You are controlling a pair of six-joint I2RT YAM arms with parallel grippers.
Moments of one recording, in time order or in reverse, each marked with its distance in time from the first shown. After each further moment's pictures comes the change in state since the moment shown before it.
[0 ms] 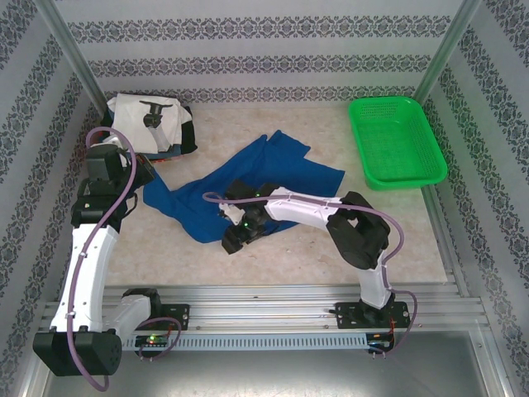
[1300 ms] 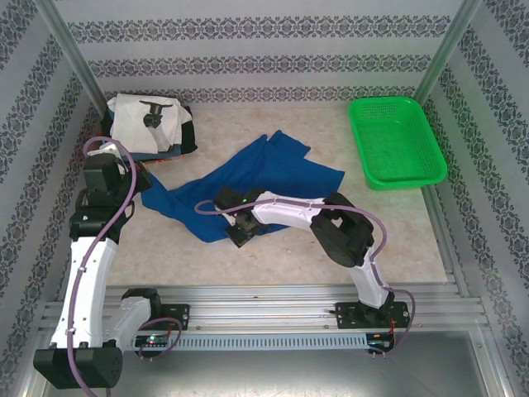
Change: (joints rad) left arm 0.000 -0.086 -0.052 -0.003 -0.054 0.047; right arm 0.037 0.081 0.056 -0.037 0.367 -0.023
